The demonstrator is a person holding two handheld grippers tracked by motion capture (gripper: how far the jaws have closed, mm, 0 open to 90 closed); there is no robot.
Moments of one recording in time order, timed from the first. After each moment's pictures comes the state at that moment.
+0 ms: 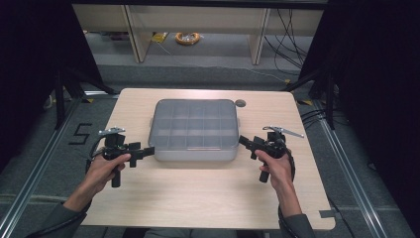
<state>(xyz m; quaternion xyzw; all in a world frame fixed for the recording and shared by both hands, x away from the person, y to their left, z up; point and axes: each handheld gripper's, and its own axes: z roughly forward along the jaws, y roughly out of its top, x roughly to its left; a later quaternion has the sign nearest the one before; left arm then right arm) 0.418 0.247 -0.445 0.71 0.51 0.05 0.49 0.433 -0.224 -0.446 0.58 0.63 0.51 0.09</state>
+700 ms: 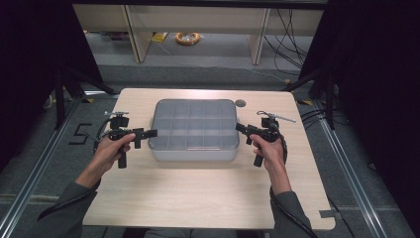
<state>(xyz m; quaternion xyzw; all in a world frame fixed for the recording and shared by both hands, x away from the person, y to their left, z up) 0.475 0.245 -0.439 0.68 0.54 0.04 0.49 0.484 -0.214 -0.445 0.58 0.63 0.51 0.08</state>
